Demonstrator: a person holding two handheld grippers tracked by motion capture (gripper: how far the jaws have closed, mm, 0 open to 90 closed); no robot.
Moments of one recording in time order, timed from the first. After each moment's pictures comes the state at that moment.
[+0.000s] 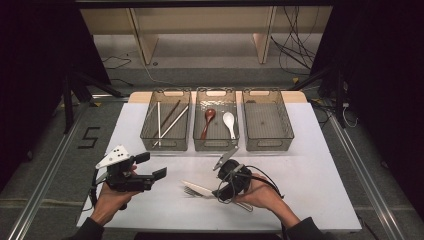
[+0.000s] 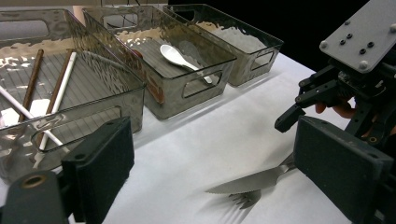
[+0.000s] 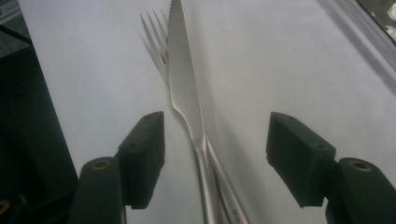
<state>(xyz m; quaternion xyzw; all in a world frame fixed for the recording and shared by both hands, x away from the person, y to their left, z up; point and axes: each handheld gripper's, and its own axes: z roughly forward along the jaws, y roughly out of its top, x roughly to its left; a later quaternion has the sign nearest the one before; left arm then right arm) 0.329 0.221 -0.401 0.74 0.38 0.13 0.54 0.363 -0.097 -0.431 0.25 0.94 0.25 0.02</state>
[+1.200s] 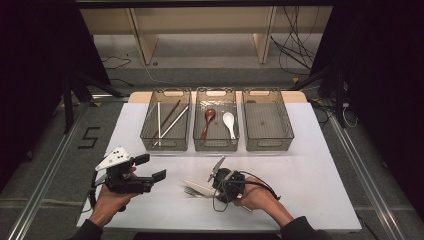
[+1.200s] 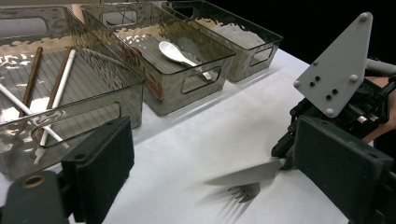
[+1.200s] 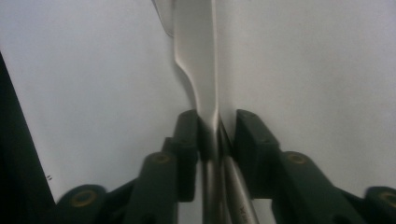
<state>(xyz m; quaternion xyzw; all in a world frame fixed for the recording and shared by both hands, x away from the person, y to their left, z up) 0.326 0.221 -0.402 0.74 0.38 0.13 0.54 0.362 -0.082 -0.460 0.20 0.97 0.15 0.02</state>
